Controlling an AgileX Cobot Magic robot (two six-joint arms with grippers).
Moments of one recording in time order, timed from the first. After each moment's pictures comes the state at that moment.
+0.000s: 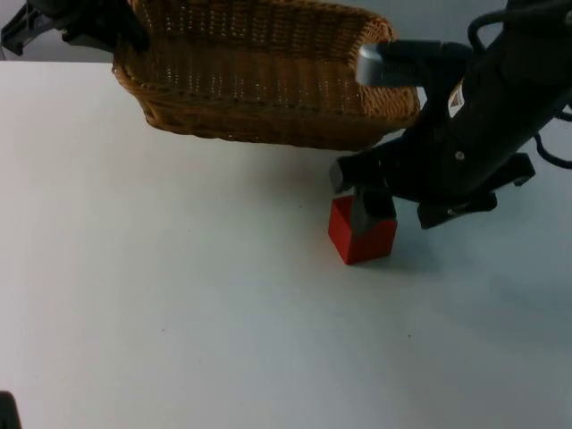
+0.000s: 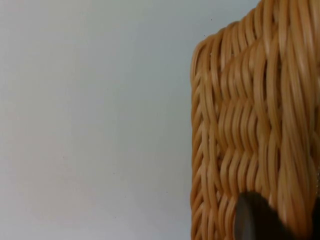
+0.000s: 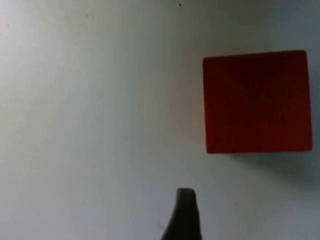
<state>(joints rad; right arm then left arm) 0.56 1.92 -1.09 -0.03 0.45 0.31 -0.06 2.12 -1.68 -0.73 0.82 0.21</state>
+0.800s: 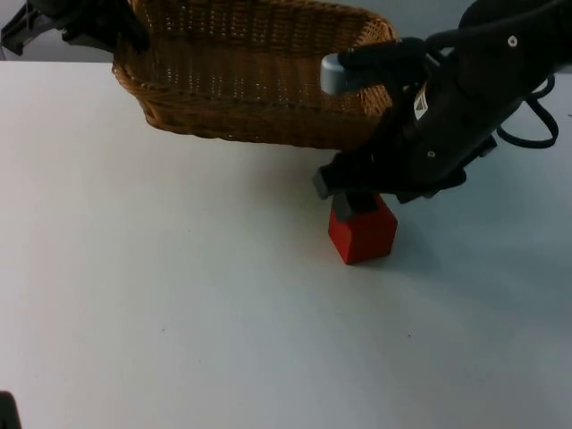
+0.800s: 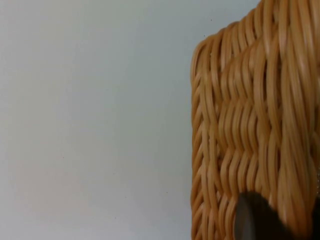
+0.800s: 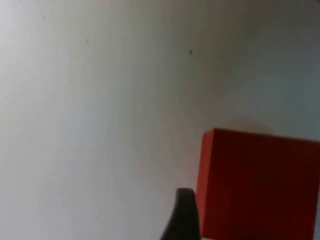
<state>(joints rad) 0.56 2.00 -1.21 -0.14 0.40 0.21 -0.06 2.12 -1.68 -0.73 0.82 0.21</state>
